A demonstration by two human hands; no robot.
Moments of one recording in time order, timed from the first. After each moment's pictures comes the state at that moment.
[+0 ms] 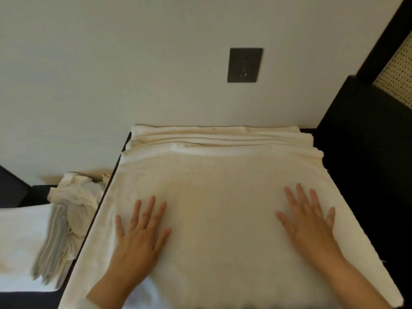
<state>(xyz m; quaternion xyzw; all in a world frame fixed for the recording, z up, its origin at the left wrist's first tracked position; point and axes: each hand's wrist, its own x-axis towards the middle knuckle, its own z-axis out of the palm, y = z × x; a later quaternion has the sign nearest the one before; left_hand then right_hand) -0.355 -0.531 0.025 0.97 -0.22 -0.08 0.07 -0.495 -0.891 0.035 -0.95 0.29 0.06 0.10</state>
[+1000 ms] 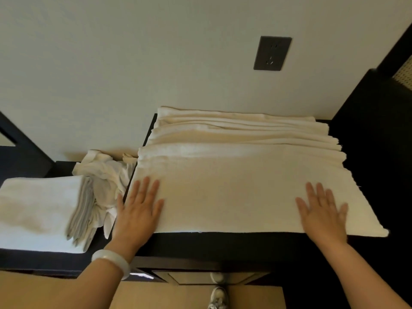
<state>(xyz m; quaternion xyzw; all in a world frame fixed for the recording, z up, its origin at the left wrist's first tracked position) -0.349 -0.456 0.013 0.98 -0.19 -0.03 0.09 -0.515 -0.866 0.012 -0.92 0.38 0.04 0.06</state>
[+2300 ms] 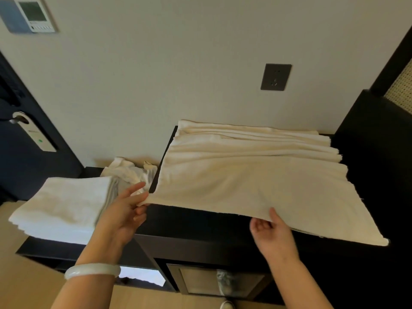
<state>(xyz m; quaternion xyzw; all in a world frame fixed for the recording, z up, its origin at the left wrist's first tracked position) -0.406 -0.408 0.122 0.53 0.18 -0.18 0.81 -0.511 -0.705 0.058 -0.10 0.39 -0.15 0.90</state>
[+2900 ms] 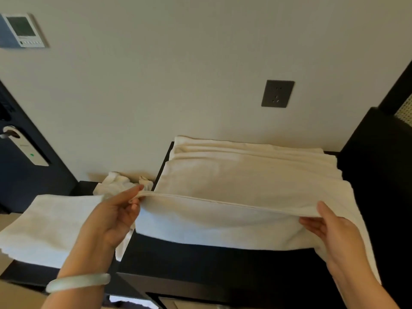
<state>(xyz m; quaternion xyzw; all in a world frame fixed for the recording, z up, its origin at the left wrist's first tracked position) -0.354 -0.441 0.171 0.47 0.16 -0.16 0.85 -0.502 -0.807 0.130 -0.58 0.38 -0.23 0.68</state>
